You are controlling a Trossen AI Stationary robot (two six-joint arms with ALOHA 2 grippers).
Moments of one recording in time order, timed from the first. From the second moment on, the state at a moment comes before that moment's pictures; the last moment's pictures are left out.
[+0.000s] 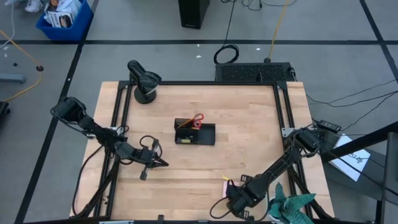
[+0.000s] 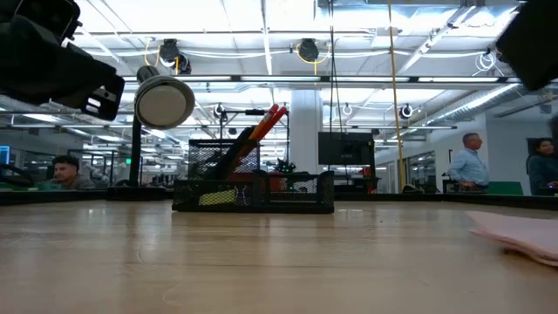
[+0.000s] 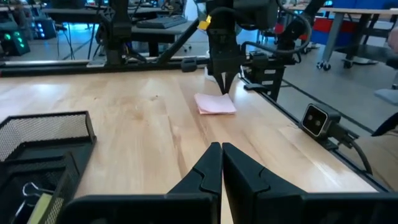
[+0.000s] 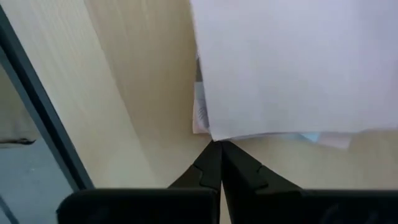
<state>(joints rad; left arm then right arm) -0.57 1.31 0.10 1.08 -0.27 -0.10 0.70 2.01 1.30 -0.75 -0.05 0.98</state>
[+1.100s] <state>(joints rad) -0.57 1.31 0.10 0.94 -0.37 -0.22 0.57 1.97 1.27 -0.33 0.14 0.65</state>
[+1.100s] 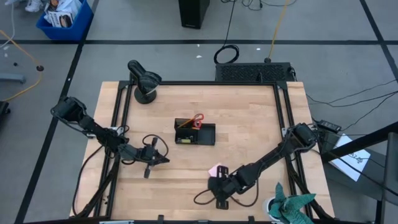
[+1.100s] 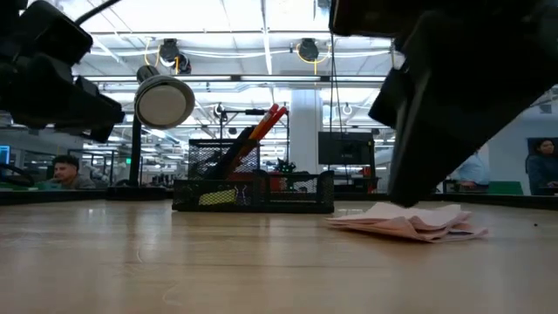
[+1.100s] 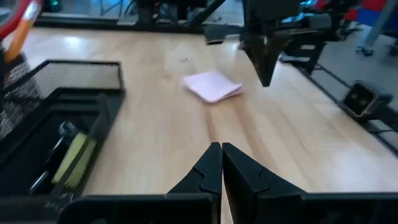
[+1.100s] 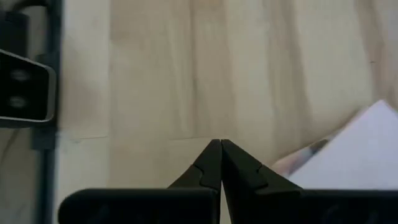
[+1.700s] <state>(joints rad) -0.59 1.31 0.12 0.72 -0.30 -0.33 0.52 1.99 1.26 -0.41 0.24 0.57</state>
